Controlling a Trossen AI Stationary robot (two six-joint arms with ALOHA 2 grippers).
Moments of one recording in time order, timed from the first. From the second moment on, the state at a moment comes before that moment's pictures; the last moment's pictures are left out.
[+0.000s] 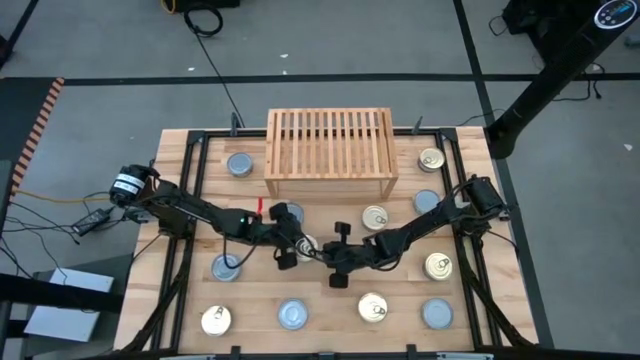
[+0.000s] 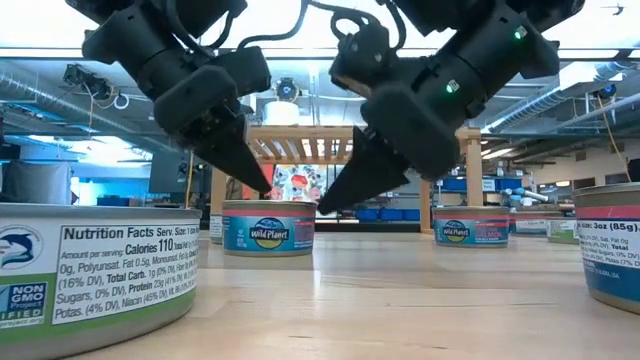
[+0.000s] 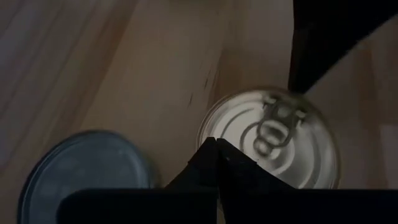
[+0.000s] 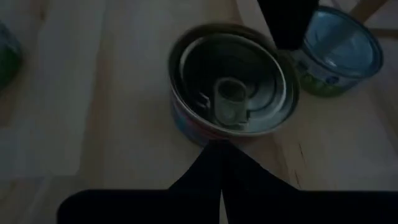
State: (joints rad) left arm -0.24 1.56 0.78 -0.06 -0.34 -0.30; right arm 0.32 1.93 1.04 0.07 0.41 0.22
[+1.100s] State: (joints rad) left arm -0.24 1.56 0.71 0.08 -0.28 -0.40; right arm 0.31 1.99 1.04 0.20 0.27 0.21
